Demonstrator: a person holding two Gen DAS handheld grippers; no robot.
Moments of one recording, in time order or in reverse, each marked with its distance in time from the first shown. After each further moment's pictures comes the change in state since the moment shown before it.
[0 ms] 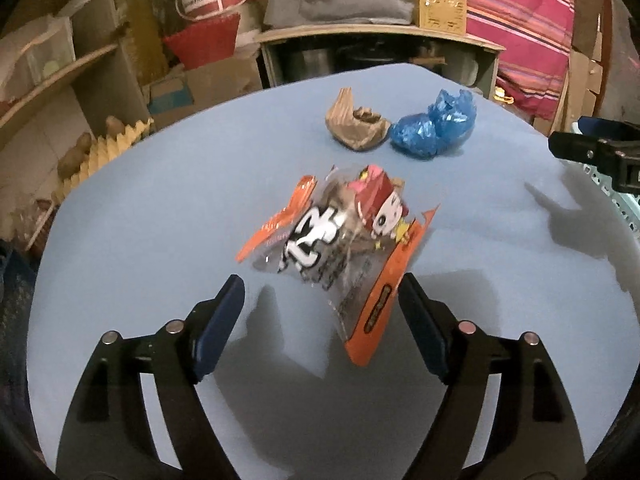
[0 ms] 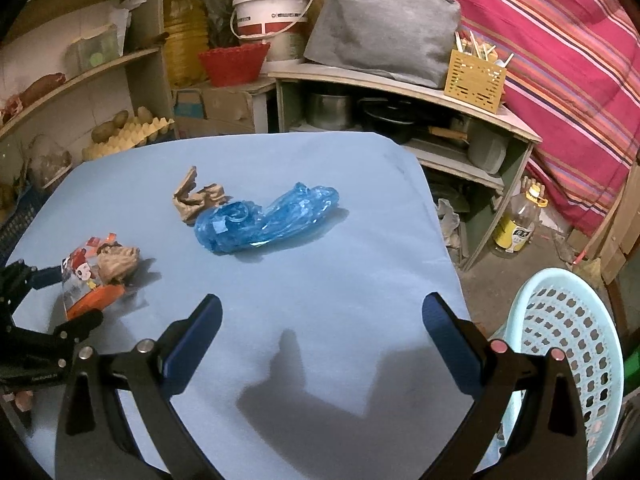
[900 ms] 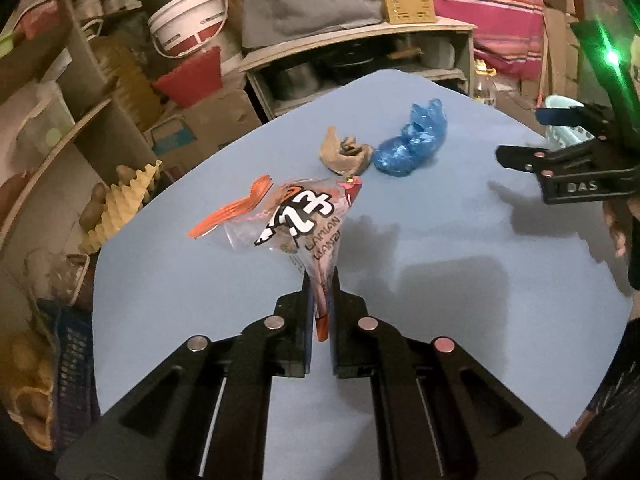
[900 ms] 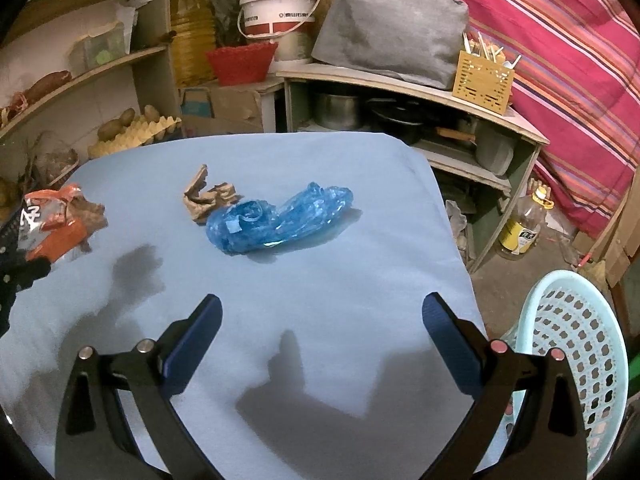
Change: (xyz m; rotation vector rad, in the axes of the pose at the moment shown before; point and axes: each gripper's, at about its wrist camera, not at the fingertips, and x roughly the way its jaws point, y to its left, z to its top) left arm -0.066 -0.010 0.027 0.179 0.027 0.050; right arm 0.000 0.009 -0.001 -0.001 -0.001 0.021
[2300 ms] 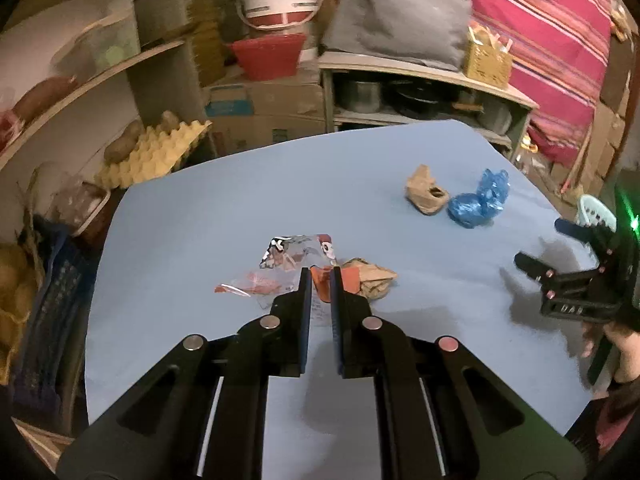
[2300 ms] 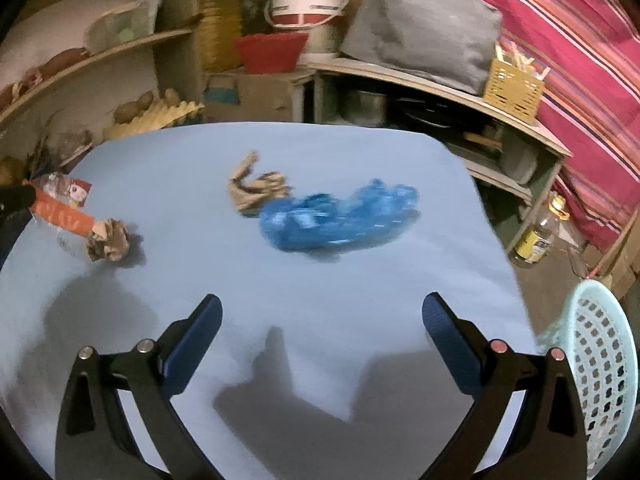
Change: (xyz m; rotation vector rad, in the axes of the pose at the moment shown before) left arm -0.007 0.100 -0.015 -0.346 -0.040 -0.006; right arm 0.015 0.060 -0.001 -0.066 0.013 0.037
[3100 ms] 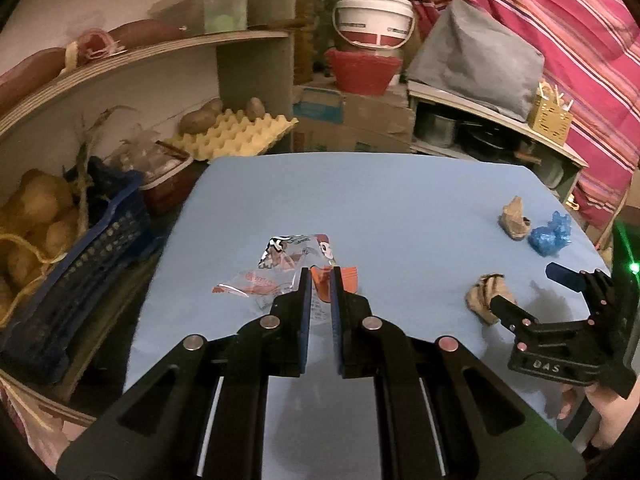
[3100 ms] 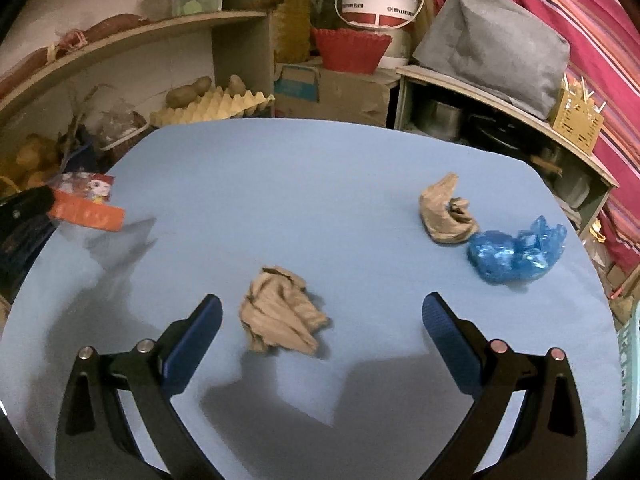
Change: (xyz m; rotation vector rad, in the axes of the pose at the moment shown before) left arm -0.010 0.109 -0.046 -0.197 -0.096 0.118; right arm 0.021 0.161 0.017 -0.055 0.010 0.053
